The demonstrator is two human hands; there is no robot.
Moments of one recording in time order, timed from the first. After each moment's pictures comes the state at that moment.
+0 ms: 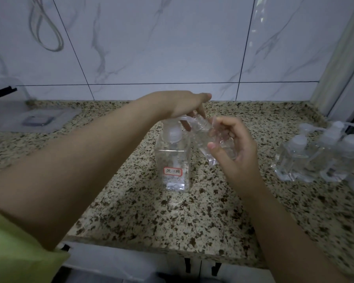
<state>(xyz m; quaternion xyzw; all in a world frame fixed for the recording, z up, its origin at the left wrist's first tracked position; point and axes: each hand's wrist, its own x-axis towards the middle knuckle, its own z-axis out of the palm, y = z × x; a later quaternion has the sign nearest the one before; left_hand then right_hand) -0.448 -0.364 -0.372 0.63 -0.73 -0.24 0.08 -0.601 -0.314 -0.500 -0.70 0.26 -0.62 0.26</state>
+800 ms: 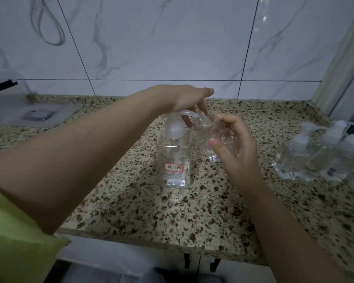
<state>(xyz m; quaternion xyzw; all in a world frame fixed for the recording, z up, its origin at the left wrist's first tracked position) -0.448 -0.366 -0.376 0.64 -0.69 -0.31 0.11 -0.601 -0.314 -0.501 -0.70 0.26 -0.60 0.29</state>
